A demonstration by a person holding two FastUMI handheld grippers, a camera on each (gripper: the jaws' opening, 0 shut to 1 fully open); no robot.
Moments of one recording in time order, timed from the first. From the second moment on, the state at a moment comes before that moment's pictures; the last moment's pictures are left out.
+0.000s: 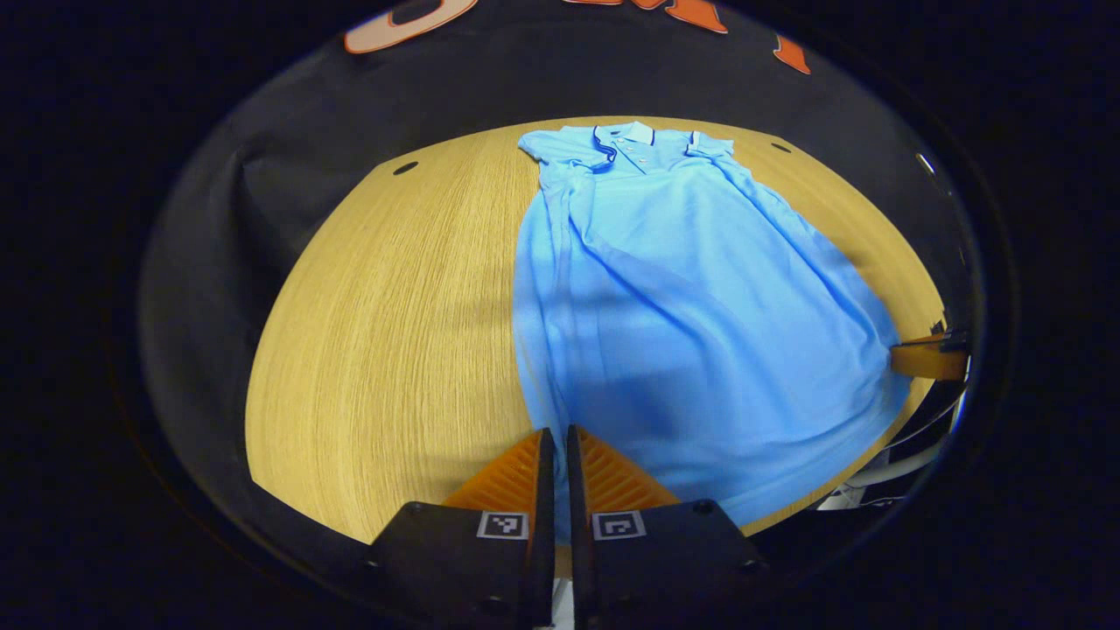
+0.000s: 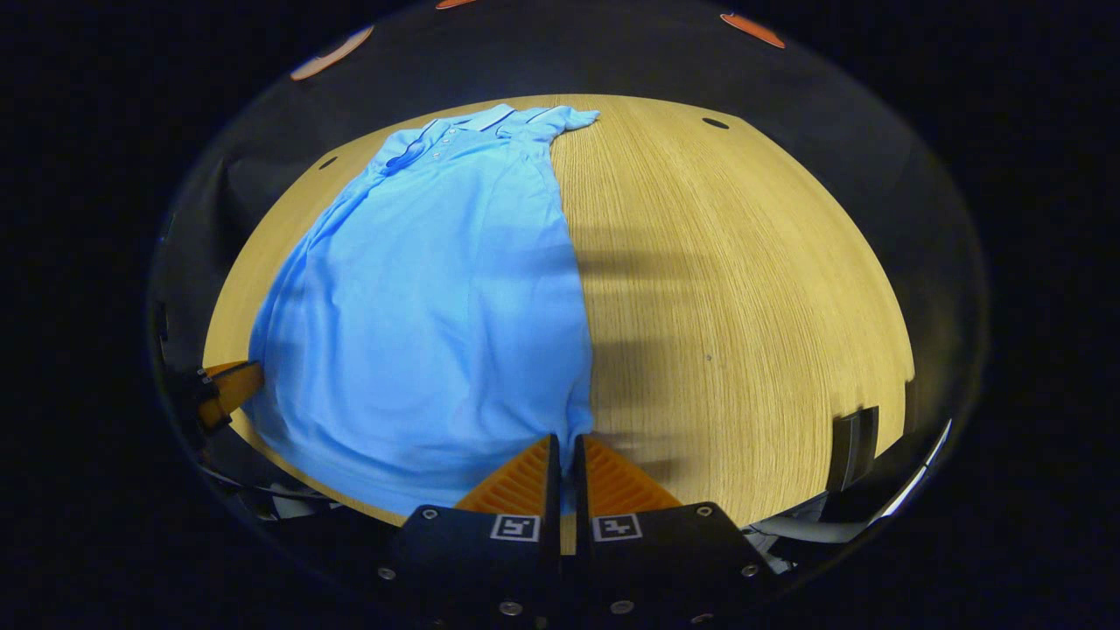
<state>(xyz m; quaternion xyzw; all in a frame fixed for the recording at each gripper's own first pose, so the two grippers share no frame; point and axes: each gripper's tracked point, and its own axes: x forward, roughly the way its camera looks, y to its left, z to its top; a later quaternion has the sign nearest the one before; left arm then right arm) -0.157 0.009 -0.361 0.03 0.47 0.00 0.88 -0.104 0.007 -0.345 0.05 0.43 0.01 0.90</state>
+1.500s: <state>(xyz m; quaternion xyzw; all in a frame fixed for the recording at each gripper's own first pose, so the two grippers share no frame) -0.072 0.007 -0.249 -0.06 0.36 -0.04 0.93 -0.028 0.035 -0.205 0.42 0.29 0.14 0.85</state>
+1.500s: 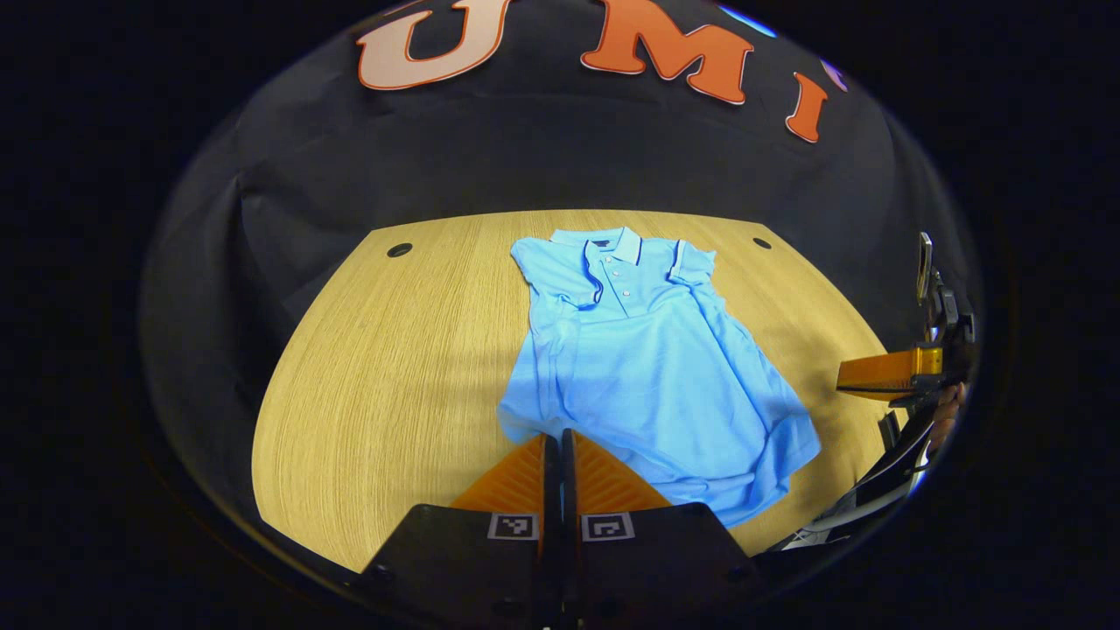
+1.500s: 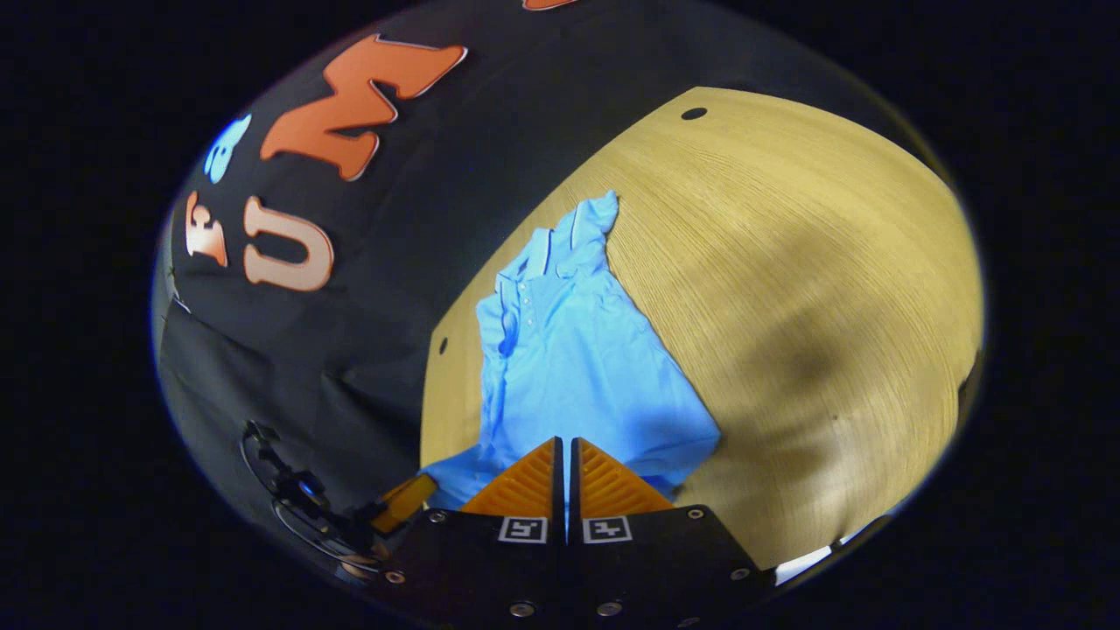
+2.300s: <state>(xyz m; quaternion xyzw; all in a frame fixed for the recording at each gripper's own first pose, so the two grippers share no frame) -0.076 0.012 -0.257 -0.05 0.37 -0.03 0.93 -0.059 0.062 -0.316 0.10 0.42 0.15 0.89</state>
